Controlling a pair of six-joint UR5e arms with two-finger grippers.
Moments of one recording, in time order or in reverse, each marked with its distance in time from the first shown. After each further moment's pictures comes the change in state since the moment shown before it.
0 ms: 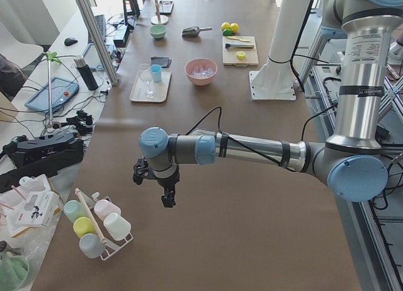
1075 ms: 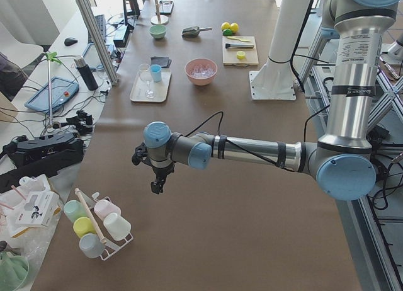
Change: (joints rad) left arm 0.125 -0.008 0.058 -0.361 0.000 0.018; right arm 0.000 -0.003 0.012 -0.002 -0.010 0.008
